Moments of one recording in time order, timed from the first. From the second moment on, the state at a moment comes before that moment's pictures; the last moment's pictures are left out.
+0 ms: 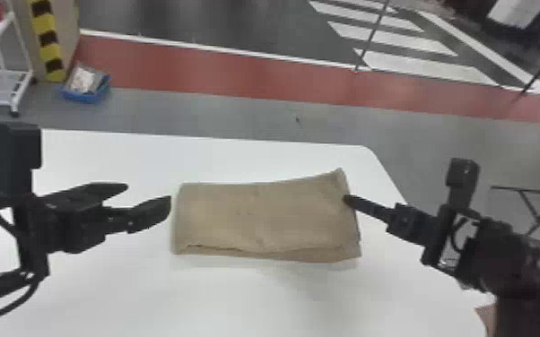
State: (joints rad) left arm -0.03 0.31 -0.20 -2.03 0.63 0.86 -0.25; right arm 0.00 -0.14 -0.59 -2.09 -0.21 1.30 0.65
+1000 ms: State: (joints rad) left arm -0.04 0.30 -0.22 -2.00 0.60 0.85 -0.26; right arm 0.07 -0.15 -0.66 -1.93 -0.16 0.98 0.63
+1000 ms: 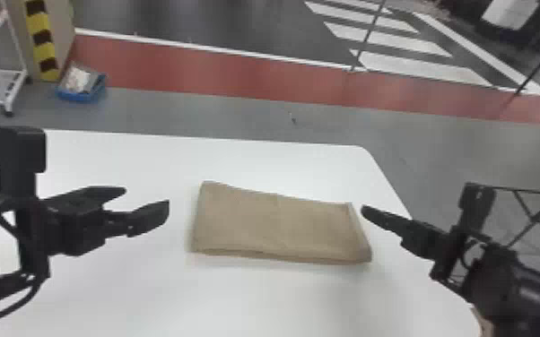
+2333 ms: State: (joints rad) left arm -0.14 0.19 -0.54 -1.71 0.38 0.63 -0.09; right arm 0.33 -0.07 -0.86 -1.98 -0.32 0.68 0.70
